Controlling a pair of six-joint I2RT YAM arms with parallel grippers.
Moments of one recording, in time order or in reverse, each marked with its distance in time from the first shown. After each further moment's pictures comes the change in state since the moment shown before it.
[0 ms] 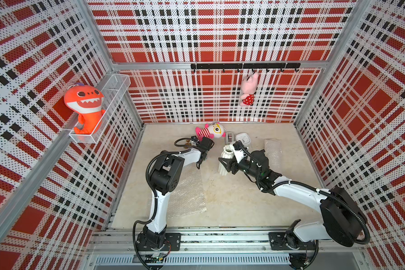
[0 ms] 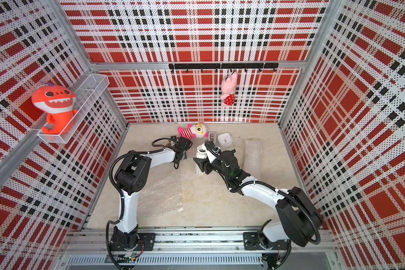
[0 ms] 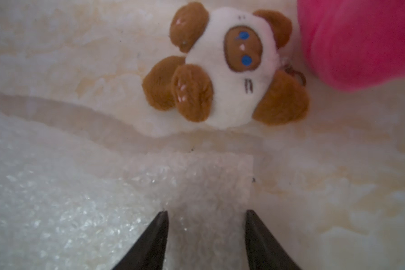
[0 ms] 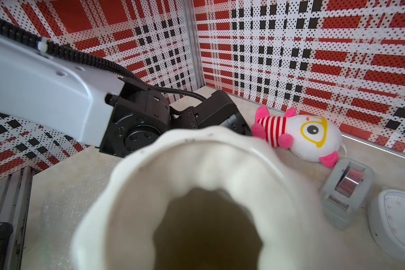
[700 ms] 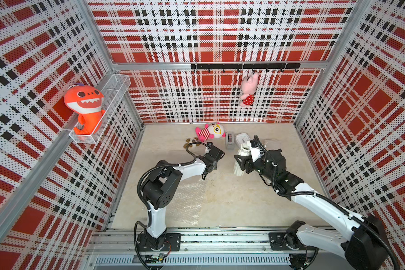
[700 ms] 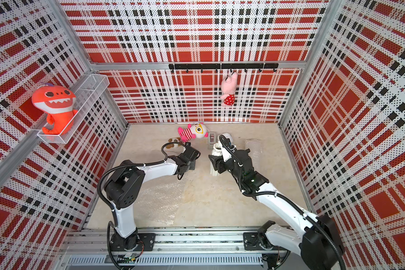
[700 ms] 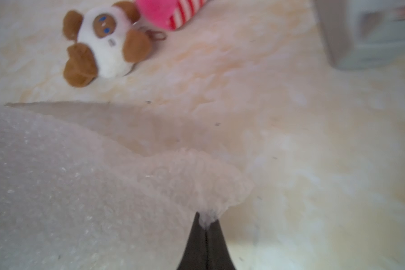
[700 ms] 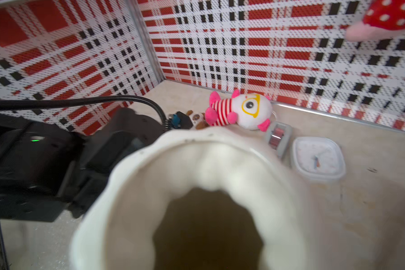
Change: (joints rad) left arm -0.230 -0.267 -0.256 0.142 0.128 0.238; right arm -0.101 -0.320 0.016 -0.455 0.183 0.066
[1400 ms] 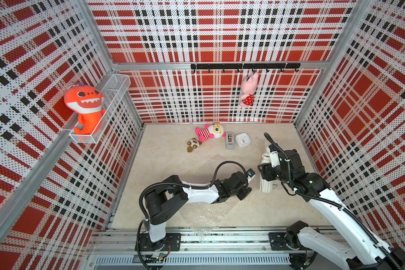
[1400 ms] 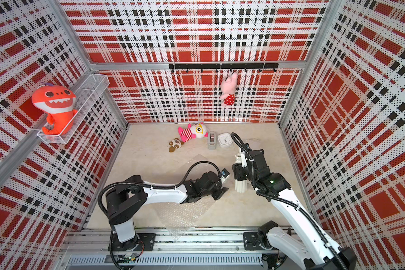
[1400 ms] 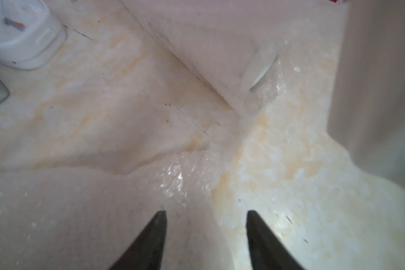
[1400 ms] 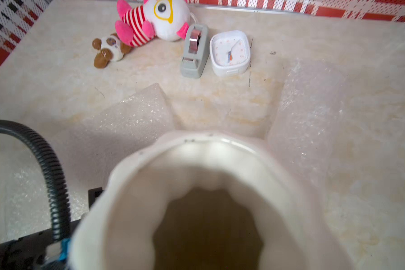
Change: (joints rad) left arm -0.370 -0.068 -0.188 0.387 0.366 0.282; right arm -0.116 -0.123 0.168 -0.723 0.107 0.038
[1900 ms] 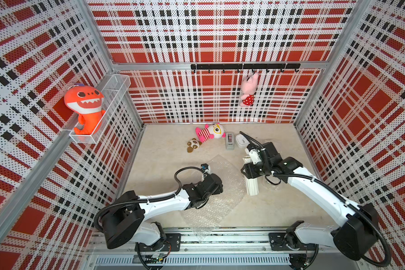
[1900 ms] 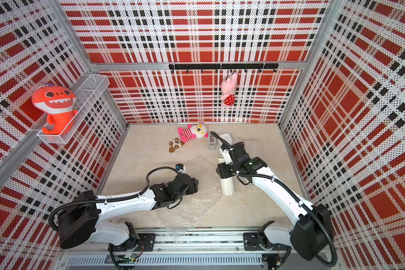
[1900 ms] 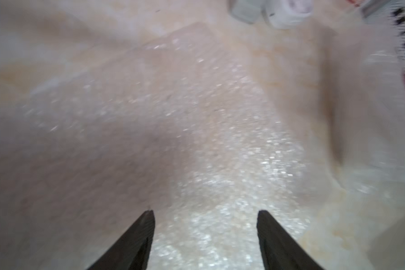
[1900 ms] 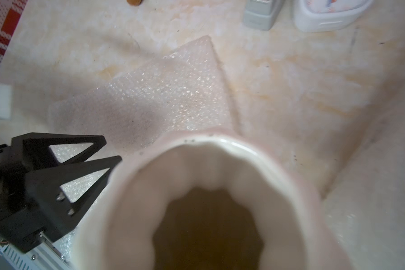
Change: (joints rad) left arm 0.124 -0.414 -0.333 -0.323 -0.311 -0.894; right arm 0.130 0.381 0.150 0.011 -0.199 -0.003
